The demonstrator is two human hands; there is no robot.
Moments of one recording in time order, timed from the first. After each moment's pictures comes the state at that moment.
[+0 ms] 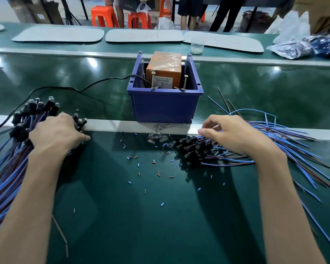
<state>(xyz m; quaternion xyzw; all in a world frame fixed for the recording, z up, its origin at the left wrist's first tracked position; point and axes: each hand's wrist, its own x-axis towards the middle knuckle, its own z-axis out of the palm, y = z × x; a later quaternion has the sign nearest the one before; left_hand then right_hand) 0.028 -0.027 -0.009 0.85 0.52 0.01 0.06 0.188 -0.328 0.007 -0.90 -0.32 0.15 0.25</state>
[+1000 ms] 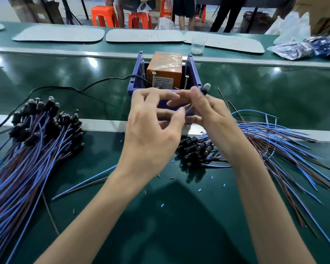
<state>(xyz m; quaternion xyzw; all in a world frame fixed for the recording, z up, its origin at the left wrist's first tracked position) 0.051 -0.197 0.040 0.80 0.12 0.31 0.50 0.151 -0.289 0.029 -0.63 -0.36 0.19 0.66</state>
